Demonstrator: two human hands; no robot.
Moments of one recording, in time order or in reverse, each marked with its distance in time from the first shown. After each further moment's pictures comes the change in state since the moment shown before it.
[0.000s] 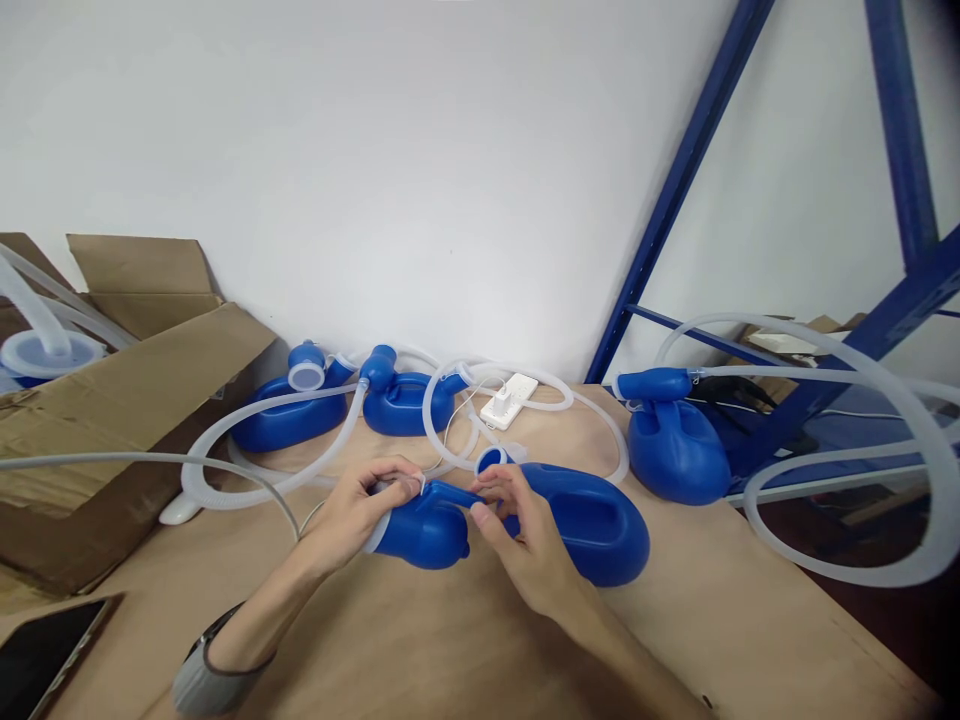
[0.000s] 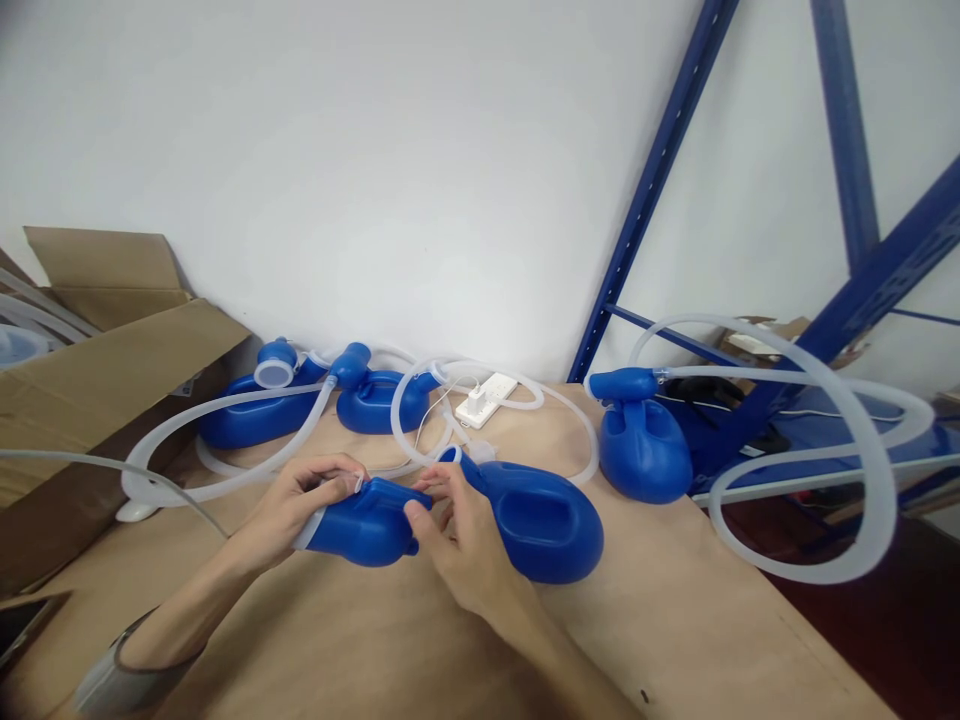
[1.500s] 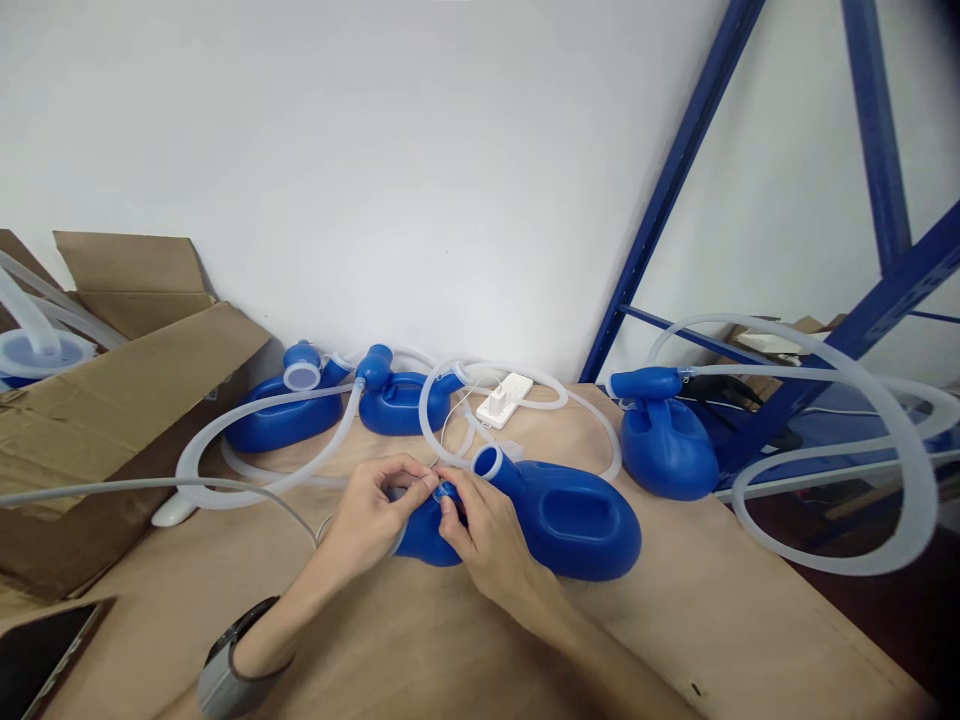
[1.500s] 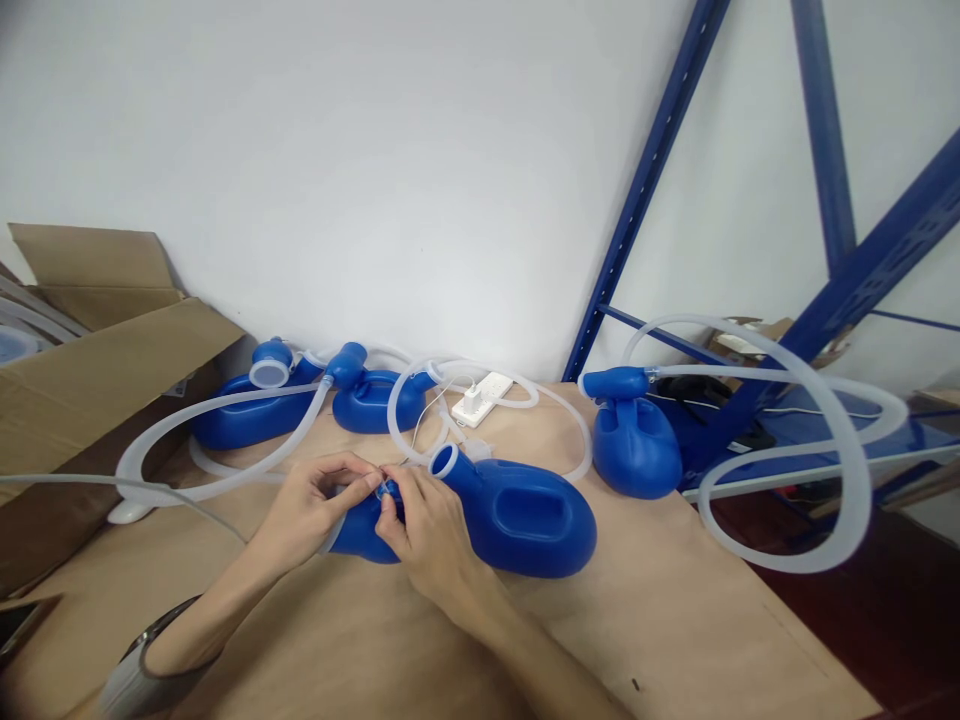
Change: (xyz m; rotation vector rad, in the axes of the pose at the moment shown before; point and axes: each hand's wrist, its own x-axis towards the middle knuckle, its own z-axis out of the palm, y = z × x) left_hand 0.001 -0.002 0.026 0.024 0.068 0.104; right_hand 0.014 0.010 0.030 -0.459 0.038 -0.378
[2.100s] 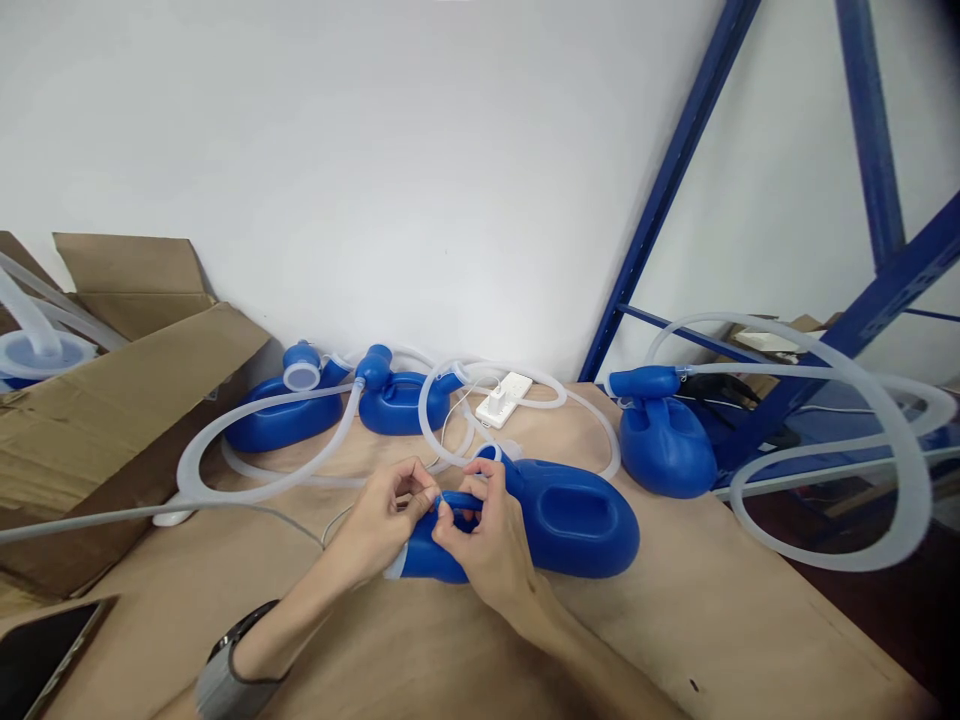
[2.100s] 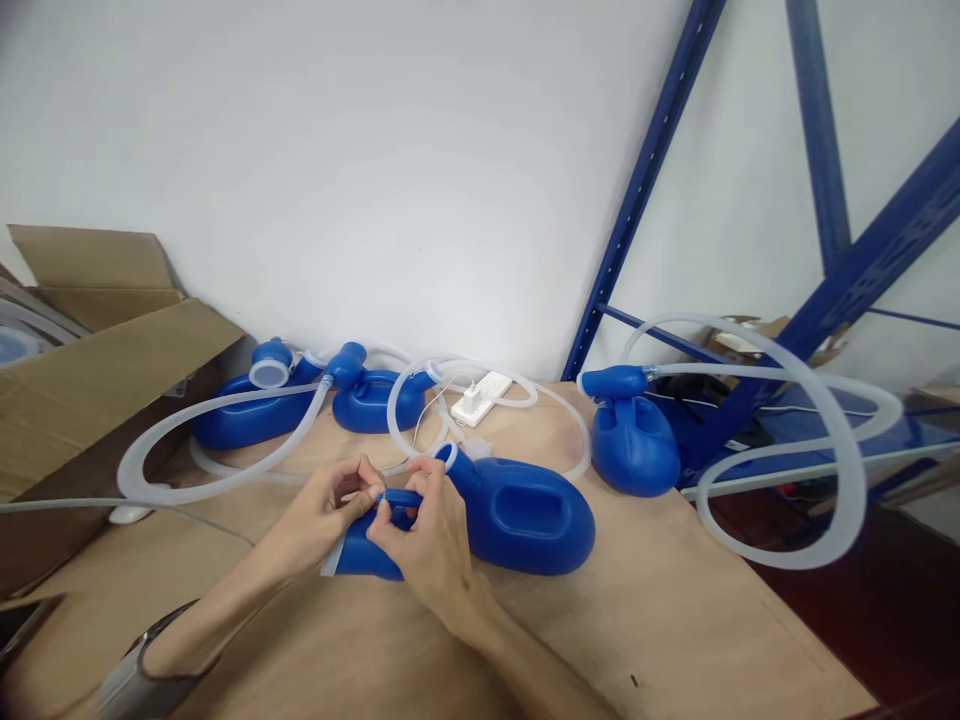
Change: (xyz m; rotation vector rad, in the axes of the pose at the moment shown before) left_hand -0.004 -0.005 0.005 0.025 -0.125 -0.047; right_hand -0.004 -0.012 0.009 0.117 0.197 0.294
